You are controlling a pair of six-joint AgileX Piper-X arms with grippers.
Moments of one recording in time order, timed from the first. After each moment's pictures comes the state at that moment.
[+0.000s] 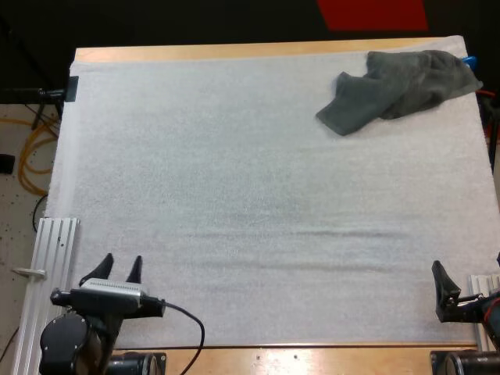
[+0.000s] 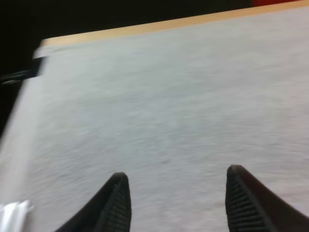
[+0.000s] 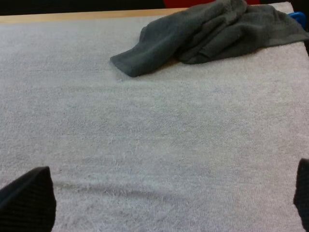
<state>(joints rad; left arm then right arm) 0.04 -0.01 -0.47 0.94 0.15 -1.67 0.03 -0.01 -0.51 1.01 -0.13 -1.85</state>
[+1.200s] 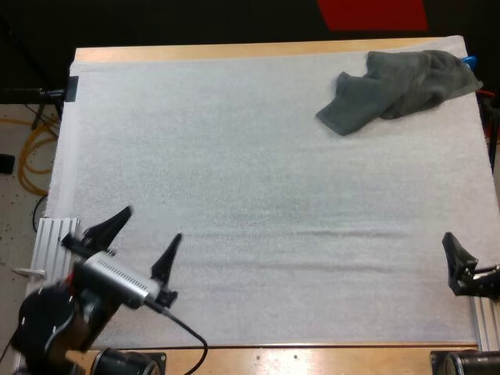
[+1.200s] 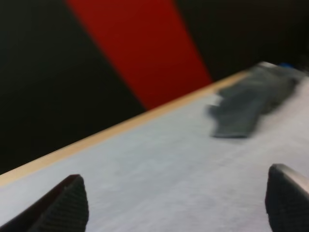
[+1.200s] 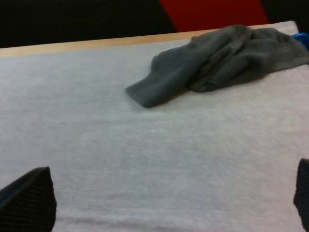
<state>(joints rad) -0.28 0.31 -0.73 0.72 0.23 -1.60 0.03 0.30 -0.80 1.01 -0.18 -1.79</state>
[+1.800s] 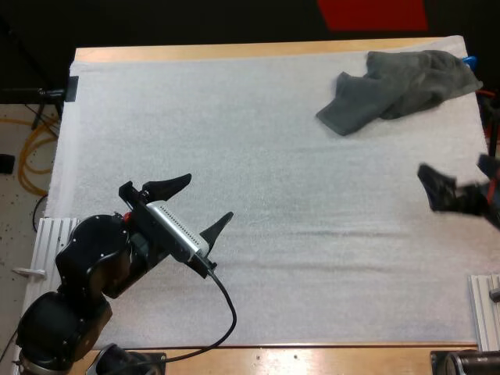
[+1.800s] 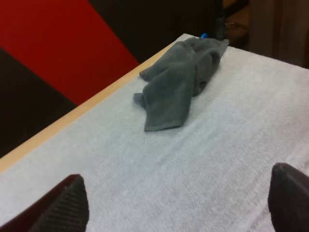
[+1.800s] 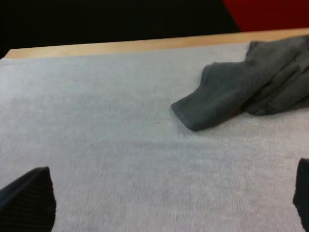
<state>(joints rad) -0.49 0.63 -0.87 0.66 0.20 -1.57 0.03 0.81 -0.94 0.75 -0.32 -1.75</state>
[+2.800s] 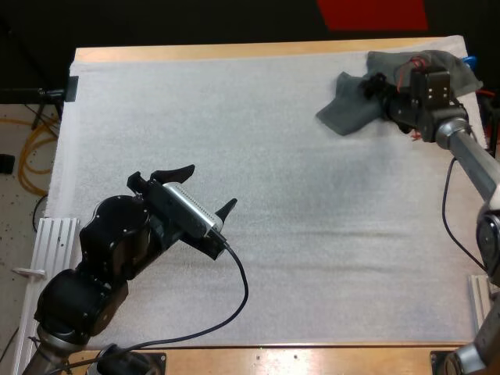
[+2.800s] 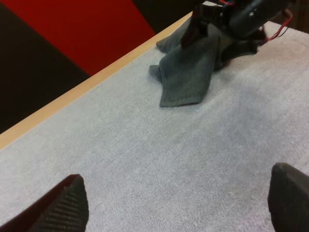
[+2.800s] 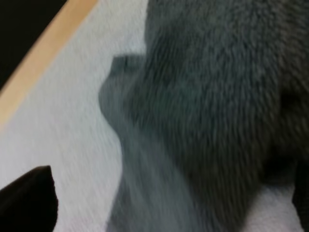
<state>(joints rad) -0.49 0.73 -0.87 0.65 0.14 -1.59 0.10 2.04 -1.38 0.21 -0.24 -1.05</state>
